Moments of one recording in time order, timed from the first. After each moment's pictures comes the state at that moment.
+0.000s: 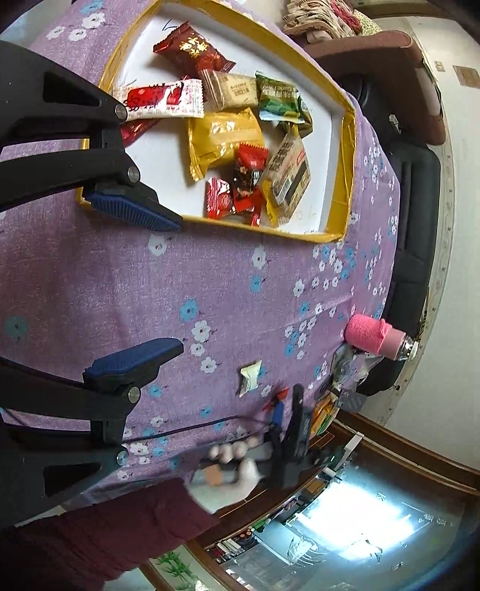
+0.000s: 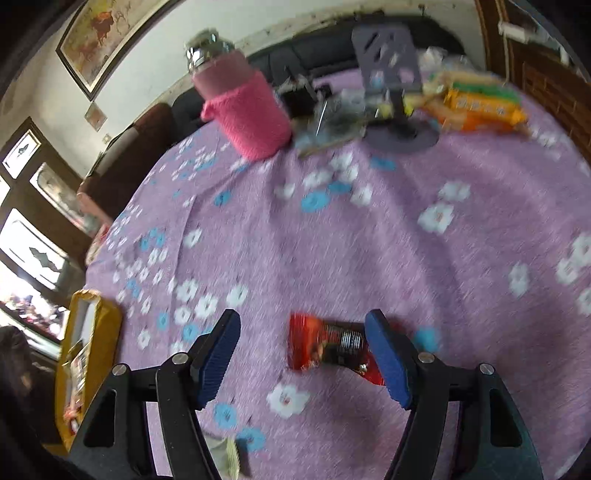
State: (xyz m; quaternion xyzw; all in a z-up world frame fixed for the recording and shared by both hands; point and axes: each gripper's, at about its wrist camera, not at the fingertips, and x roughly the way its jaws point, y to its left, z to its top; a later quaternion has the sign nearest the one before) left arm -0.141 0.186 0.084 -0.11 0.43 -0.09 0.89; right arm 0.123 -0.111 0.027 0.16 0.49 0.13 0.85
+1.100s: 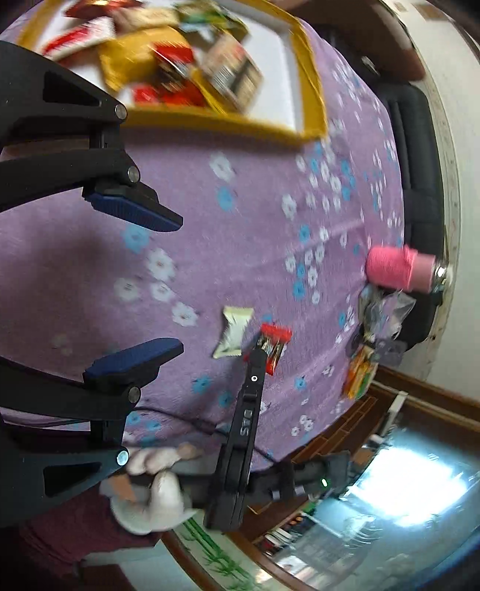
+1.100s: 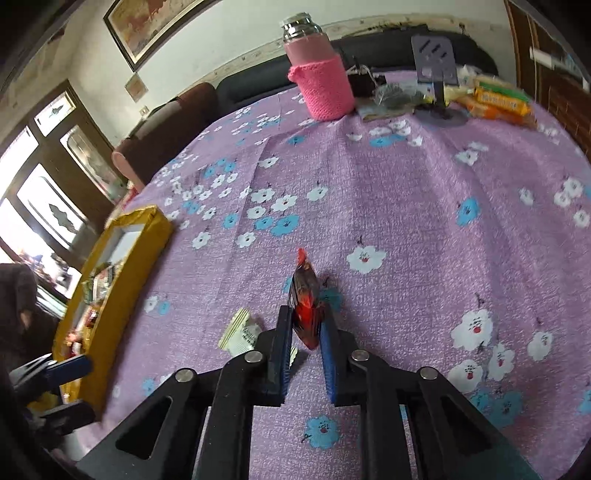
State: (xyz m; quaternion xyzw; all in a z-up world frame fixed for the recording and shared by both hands) left arm -0.070 0.095 0.072 -0.02 0.46 -0.18 0.87; right arm 0.021 -0.075 0.031 0.12 0.46 0.19 0.86
